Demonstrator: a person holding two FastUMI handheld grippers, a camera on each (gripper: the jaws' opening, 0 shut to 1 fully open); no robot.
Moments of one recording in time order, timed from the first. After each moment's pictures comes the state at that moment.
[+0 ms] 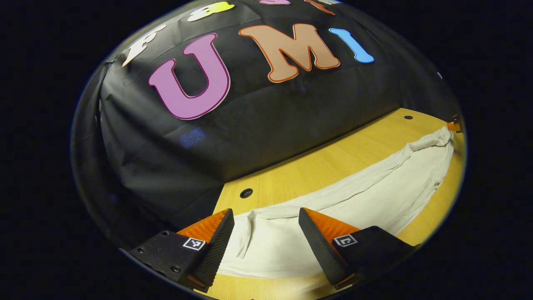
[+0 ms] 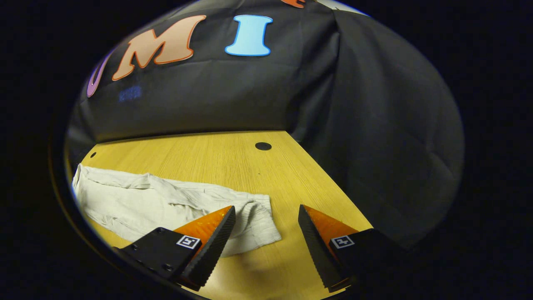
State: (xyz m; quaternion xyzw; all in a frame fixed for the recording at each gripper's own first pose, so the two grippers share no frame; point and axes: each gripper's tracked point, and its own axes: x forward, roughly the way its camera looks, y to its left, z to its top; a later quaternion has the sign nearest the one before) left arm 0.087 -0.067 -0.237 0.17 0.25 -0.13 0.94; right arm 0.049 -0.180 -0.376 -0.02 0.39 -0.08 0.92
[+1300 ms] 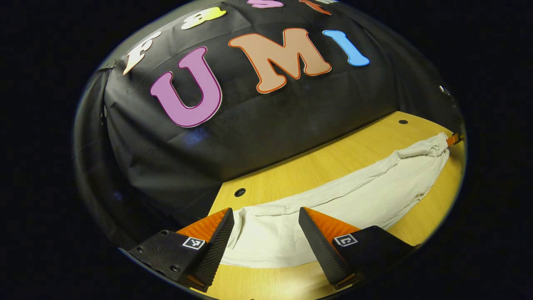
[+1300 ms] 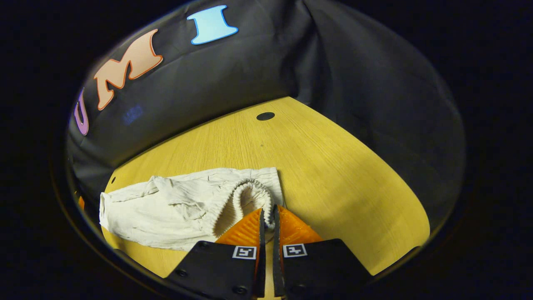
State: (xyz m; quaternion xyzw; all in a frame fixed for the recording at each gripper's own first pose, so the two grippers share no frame) left arm 0.045 -0.112 -0.201 0.18 0.25 -0.11 0.94; right arm 0.047 -0.189 -0.426 0.10 0.47 -0.05 0.88
